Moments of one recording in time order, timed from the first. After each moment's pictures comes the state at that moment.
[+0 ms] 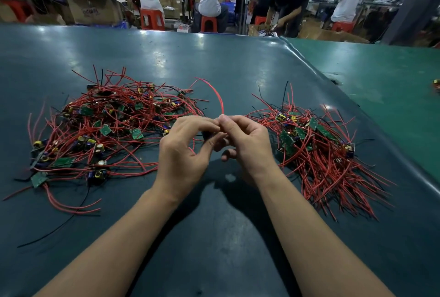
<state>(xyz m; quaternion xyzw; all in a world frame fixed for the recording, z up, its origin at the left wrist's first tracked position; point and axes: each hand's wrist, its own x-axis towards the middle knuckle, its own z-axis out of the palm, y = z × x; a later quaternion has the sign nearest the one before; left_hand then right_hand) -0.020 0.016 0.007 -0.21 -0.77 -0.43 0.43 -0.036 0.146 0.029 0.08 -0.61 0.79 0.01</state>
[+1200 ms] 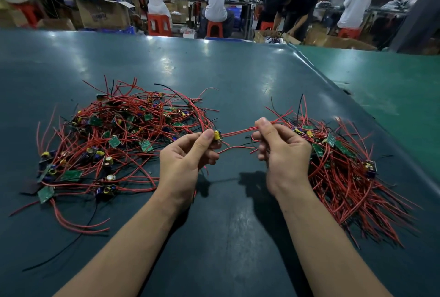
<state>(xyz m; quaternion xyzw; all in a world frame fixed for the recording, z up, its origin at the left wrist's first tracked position) -0.031 0.010 0.011 0.00 -0.54 -0.83 0.13 -0.054 0.158 0.029 -0.03 -0.55 0.82 0.17</state>
